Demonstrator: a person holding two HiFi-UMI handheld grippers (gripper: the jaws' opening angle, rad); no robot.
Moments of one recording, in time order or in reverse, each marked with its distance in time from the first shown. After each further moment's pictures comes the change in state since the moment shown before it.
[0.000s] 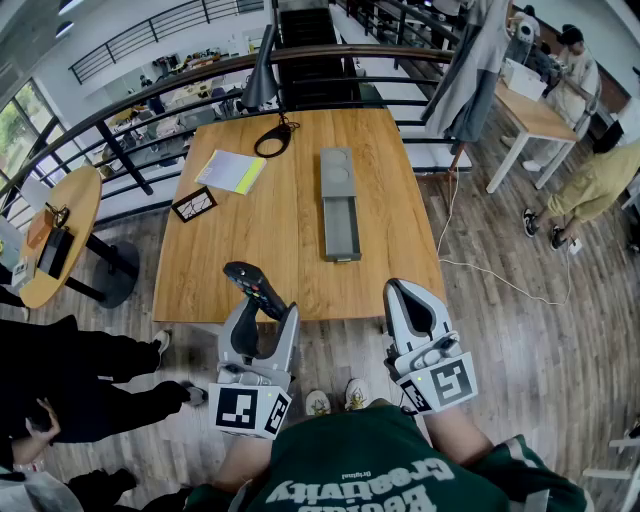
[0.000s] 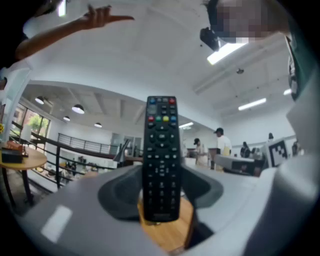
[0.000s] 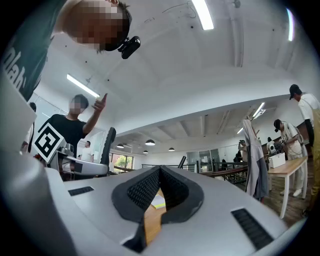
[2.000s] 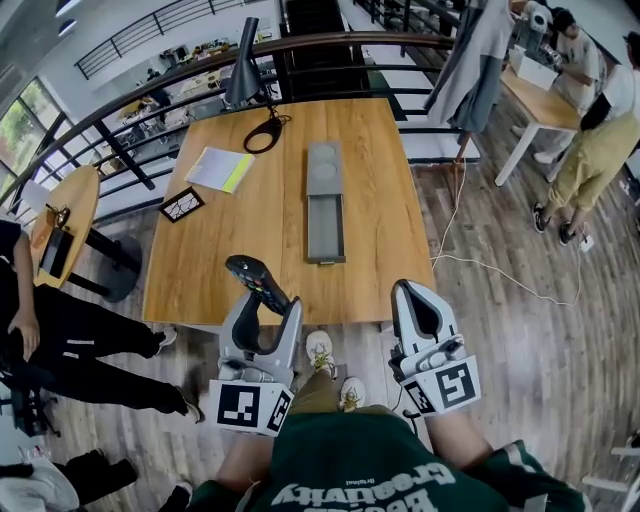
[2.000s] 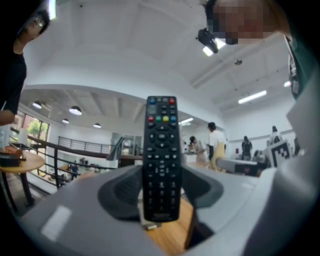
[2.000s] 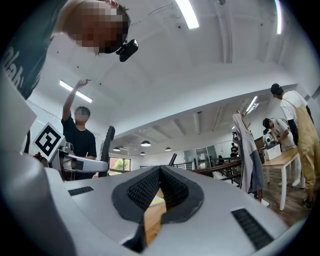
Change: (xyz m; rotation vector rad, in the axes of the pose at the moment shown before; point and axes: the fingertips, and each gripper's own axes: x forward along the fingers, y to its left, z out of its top) left arm 0.066 -0.058 -0.013 0.043 0.029 0.014; right arm -0.023 -0.091 -0.026 0.073 -0.008 -0.032
